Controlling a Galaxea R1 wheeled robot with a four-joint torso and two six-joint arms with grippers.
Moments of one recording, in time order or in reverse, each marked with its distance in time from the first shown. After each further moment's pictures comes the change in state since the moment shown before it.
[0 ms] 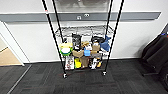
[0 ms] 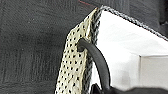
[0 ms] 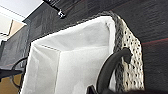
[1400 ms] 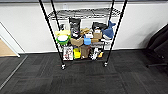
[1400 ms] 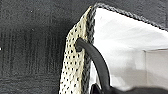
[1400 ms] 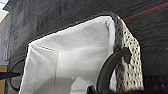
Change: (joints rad) left arm 0.033 0.010 -0.058 0.086 -0.005 0.000; right arm -0.020 0.108 -0.117 0.000 0.003 -0.012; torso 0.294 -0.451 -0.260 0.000
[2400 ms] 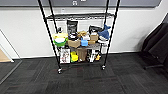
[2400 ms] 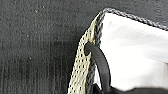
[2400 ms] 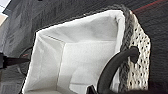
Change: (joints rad) left arm 0.013 0.150 -0.260 0.056 0.005 0.003; right arm -0.056 0.028 -0.011 0.001 -0.001 -0.013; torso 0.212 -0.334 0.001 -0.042
